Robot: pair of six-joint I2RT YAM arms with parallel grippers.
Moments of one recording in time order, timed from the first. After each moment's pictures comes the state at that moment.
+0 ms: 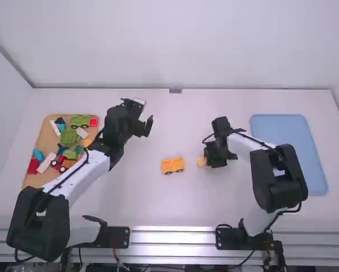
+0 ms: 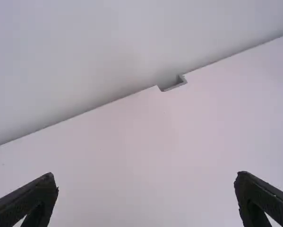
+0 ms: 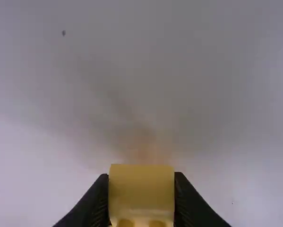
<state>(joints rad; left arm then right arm) -0.25 1.38 0.78 0.19 -0.01 0.18 0.25 1.80 0.95 -0.59 -0.25 1.60</state>
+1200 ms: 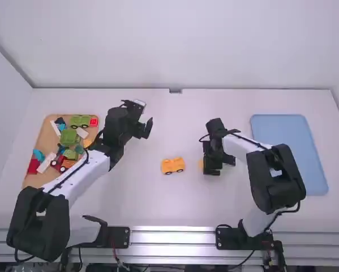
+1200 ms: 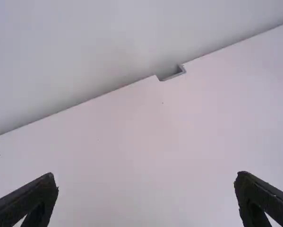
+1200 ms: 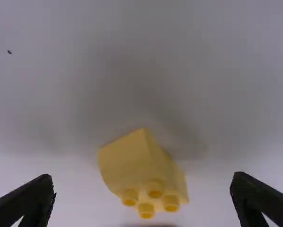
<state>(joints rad) -0.25 1.38 0.78 0.15 -0.01 0.18 0.31 1.80 0.95 -0.61 -0.18 1.88</state>
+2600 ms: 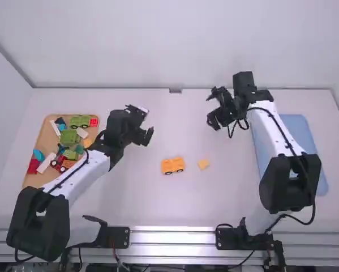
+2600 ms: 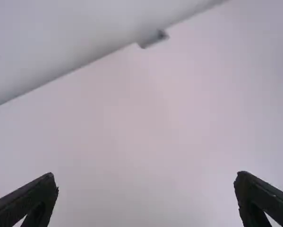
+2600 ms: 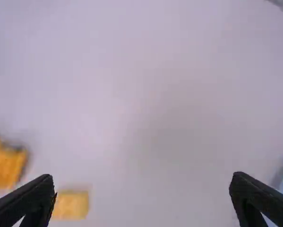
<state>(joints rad) -0.25 1.38 0.78 0.02 0.07 0.24 0.12 1.77 1.51 -0.92 -0.32 -0.57</state>
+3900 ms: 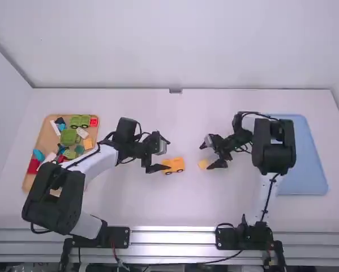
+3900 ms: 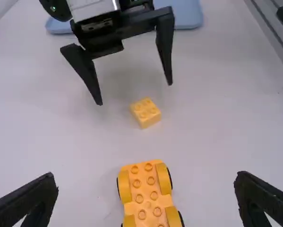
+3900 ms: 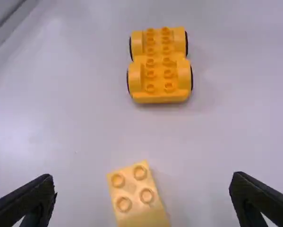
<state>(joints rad) -0.25 1.56 0.78 -0.16 0.97 0.96 -0.01 2.23 1.36 -1.20 -0.90 -2.06</state>
